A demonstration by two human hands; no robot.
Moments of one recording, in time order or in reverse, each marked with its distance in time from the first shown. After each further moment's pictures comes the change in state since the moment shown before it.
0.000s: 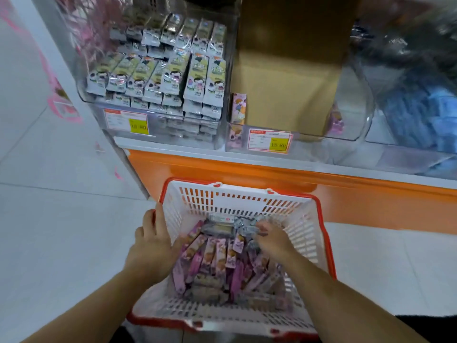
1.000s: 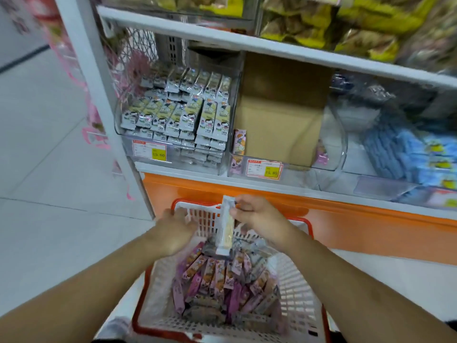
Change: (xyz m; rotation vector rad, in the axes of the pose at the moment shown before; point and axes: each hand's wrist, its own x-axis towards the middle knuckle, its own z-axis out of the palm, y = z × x) left_hand 0.008 0.067 -0.091 -0.113 -0.249 -0.011; right_hand -0.096 -0.150 -0.083 0.465 -0.182 -0.383
